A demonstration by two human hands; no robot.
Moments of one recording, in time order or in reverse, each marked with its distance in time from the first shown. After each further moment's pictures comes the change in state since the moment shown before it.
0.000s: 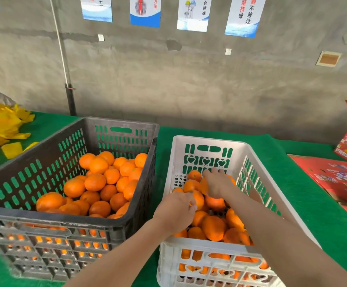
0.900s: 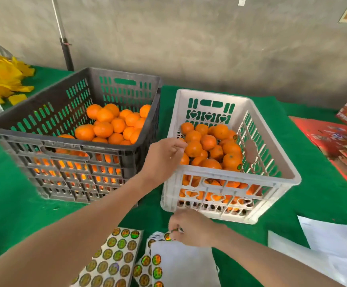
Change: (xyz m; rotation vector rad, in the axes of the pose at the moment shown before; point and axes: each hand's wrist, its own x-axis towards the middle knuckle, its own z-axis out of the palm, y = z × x) left_hand -0.079 0.016 -0.025 -0.443 0.340 -0.069; right_hand -0.222 -0.099 0.085 0.388 -0.263 -0.629
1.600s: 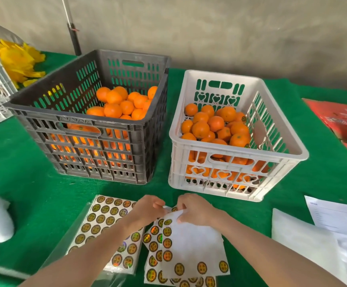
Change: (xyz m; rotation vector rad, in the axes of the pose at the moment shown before) left_hand -0.144 -0.075 0.012 0.117 -0.559 -0.748; right_hand 0.010 0.009 0.045 0.161 -0.010 0.227
